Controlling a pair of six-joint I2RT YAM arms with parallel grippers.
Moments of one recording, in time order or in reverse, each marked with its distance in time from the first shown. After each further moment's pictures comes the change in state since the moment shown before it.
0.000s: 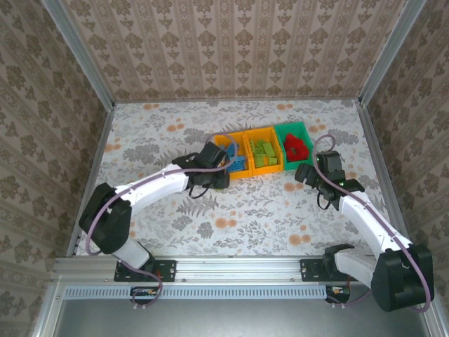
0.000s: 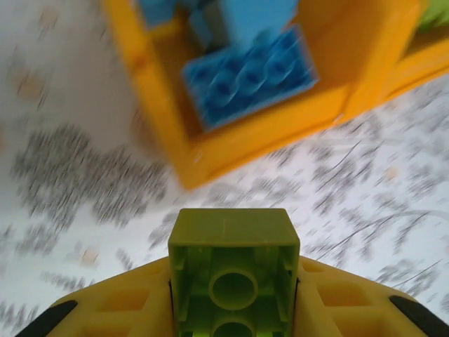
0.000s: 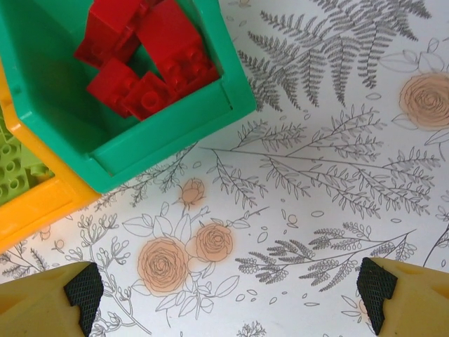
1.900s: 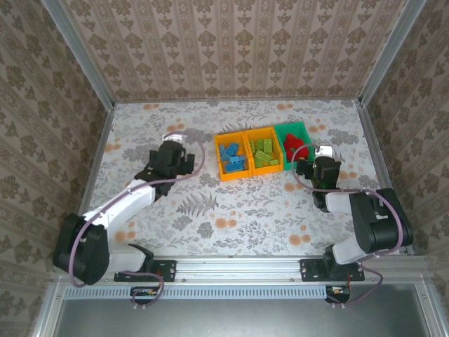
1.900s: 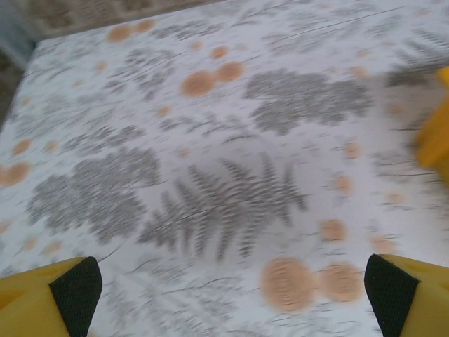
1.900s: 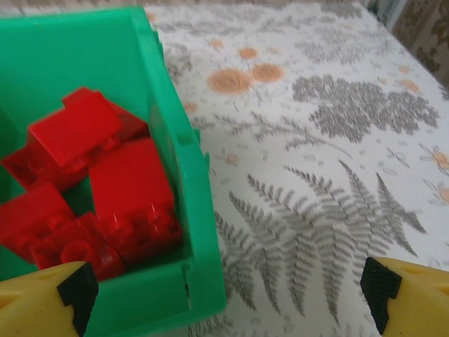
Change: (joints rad) left arm 0.315 -0.342 -0.397 0.396 -0.442 0.433; right arm -0.071 0.443 -0.249 1.133 0.128 -0.423
